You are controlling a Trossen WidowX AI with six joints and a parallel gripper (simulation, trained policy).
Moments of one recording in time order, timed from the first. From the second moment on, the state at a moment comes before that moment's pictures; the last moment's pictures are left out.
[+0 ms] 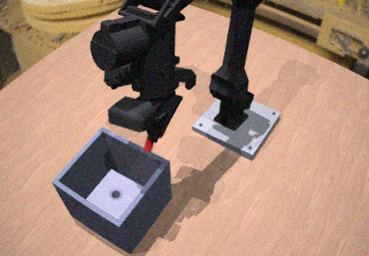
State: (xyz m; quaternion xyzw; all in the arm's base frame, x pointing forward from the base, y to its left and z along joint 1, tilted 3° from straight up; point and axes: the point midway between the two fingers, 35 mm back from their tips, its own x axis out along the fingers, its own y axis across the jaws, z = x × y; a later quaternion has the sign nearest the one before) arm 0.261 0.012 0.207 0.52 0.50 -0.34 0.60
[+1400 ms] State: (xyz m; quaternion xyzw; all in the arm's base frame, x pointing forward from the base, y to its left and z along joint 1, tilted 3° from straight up) arm 0.327 -0.032 0.131 0.50 0.56 -0.33 0.57
